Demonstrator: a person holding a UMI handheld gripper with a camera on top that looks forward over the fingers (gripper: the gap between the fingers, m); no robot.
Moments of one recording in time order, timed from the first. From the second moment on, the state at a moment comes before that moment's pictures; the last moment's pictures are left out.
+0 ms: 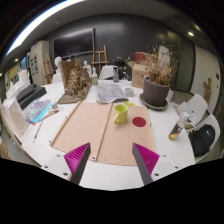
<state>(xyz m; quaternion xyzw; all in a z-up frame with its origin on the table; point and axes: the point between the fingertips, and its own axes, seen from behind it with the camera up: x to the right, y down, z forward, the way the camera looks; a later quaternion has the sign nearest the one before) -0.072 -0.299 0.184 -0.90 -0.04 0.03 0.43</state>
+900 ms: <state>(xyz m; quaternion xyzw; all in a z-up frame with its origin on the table) 0.289 -0.132 0.061 -0.86 0.02 -0.01 0.51</state>
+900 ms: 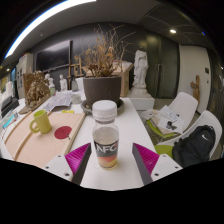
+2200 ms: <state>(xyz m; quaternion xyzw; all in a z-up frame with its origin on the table) 0.134 0.047 0.192 -0.61 -0.37 -0.54 0.45</state>
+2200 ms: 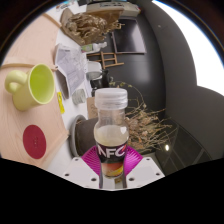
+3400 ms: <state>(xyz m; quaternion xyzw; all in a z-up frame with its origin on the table) 0.072 0.051 0.046 -0.86 0.01 -0.02 0.51</state>
